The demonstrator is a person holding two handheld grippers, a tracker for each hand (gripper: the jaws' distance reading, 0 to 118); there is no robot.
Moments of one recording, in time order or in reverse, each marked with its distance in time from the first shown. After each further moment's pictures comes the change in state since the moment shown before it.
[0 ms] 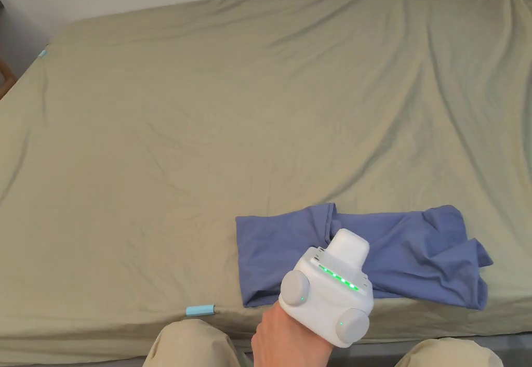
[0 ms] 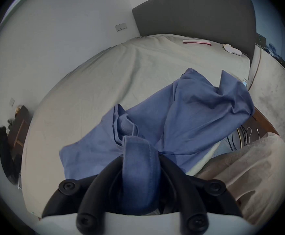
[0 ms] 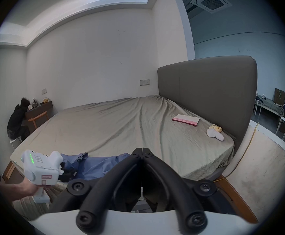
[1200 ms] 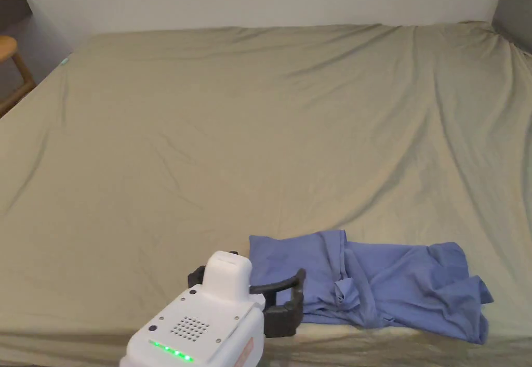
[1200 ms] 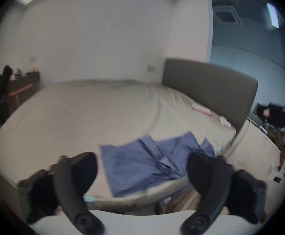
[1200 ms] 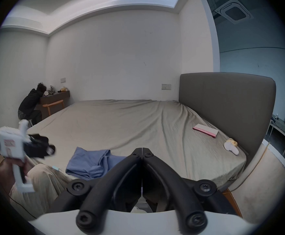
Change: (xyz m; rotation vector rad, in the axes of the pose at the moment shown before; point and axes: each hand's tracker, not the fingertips) left arm -0.137 -0.089 0.184 0.491 -0.041 0.453; right arm -0.076 -0.011 0.000 0.038 0.151 0.151
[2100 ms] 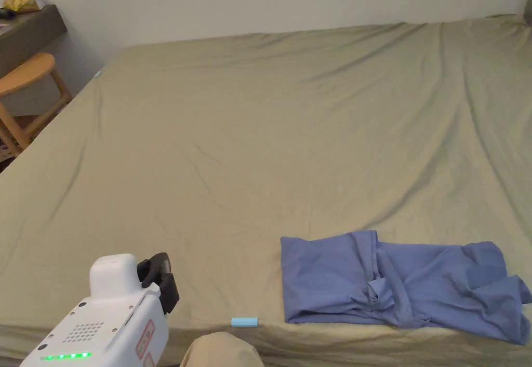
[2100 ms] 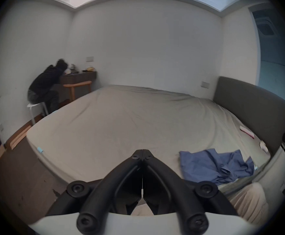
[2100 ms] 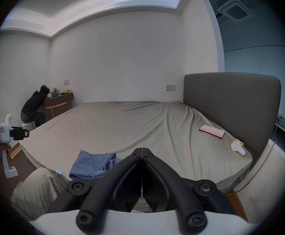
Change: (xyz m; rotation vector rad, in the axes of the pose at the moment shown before) left arm -0.096 0.013 0.034 -0.044 0.375 0.090; right arm -0.006 0.004 -0.017 -0.007 0.024 -0.017
